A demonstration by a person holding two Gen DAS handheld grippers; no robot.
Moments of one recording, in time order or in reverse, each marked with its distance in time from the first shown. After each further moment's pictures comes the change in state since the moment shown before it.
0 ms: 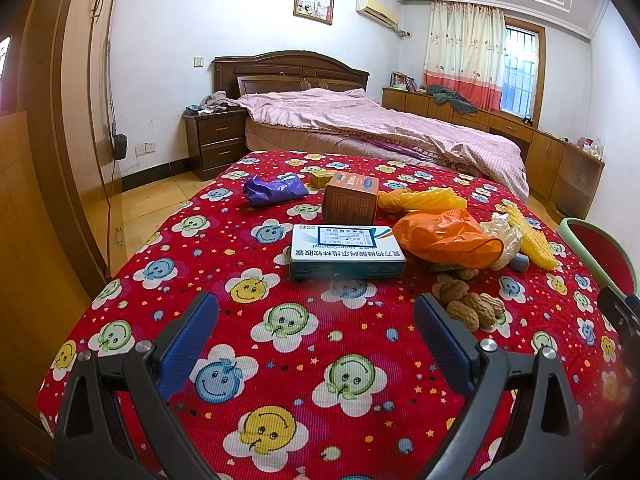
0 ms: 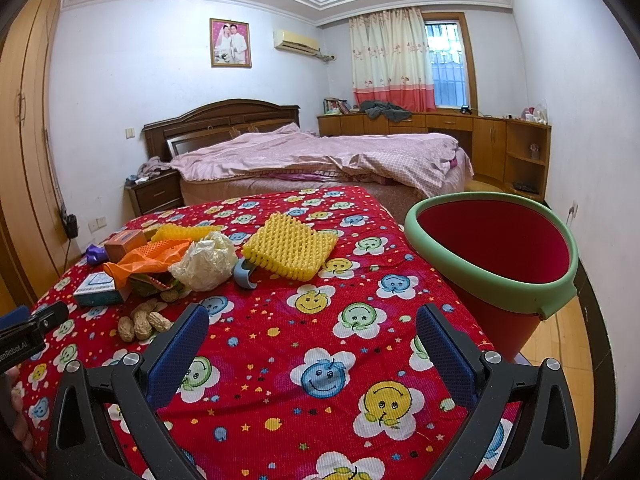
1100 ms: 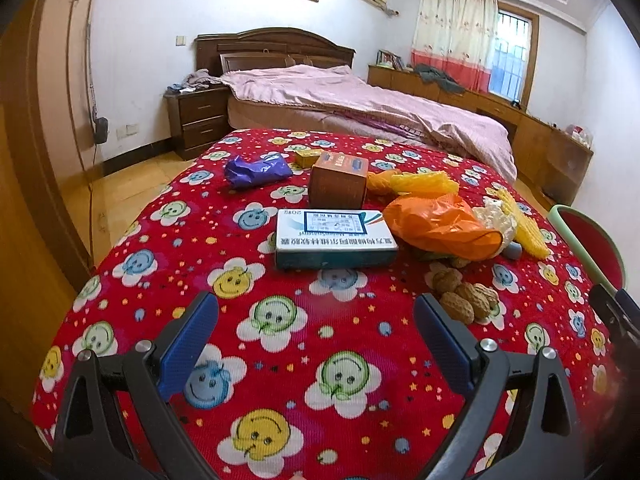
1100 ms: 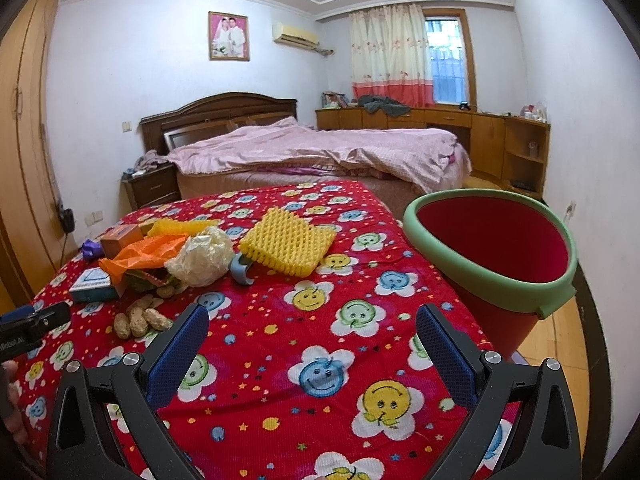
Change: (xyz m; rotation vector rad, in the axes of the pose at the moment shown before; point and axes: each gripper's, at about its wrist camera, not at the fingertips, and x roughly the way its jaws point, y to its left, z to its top) left arm 0.011 -0.007 0.001 0.027 0.092 -0.062; right arm 0.007 0.002 0.002 -0.007 0.026 -0.023
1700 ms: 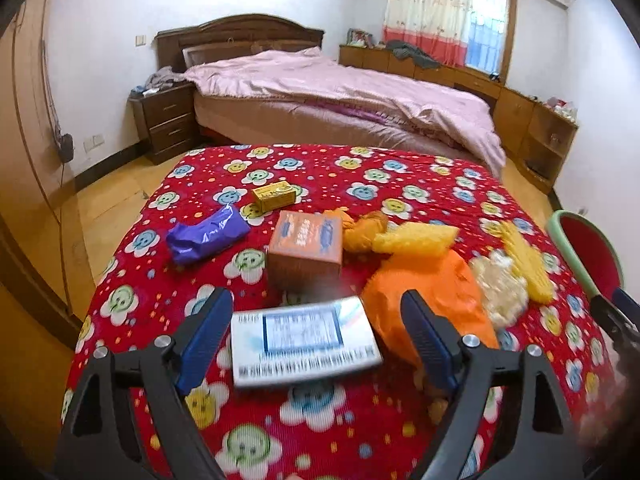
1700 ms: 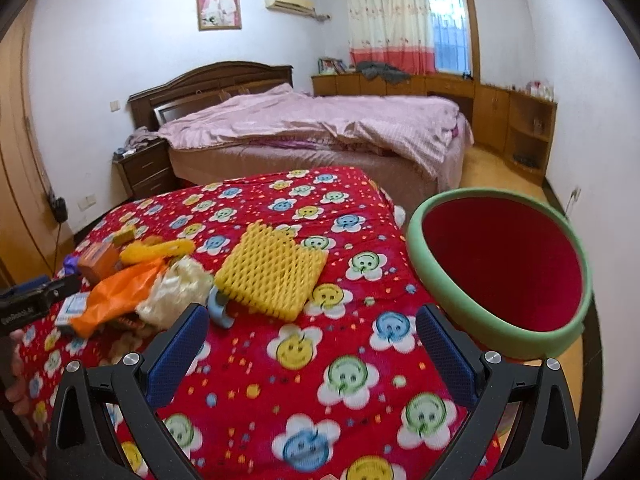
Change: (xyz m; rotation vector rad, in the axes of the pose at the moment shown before) left arm 0.047 -0.051 0.070 0.072 0.107 -0.050; right arm 0.049 -0.014 0.056 0.023 0.160 0.015
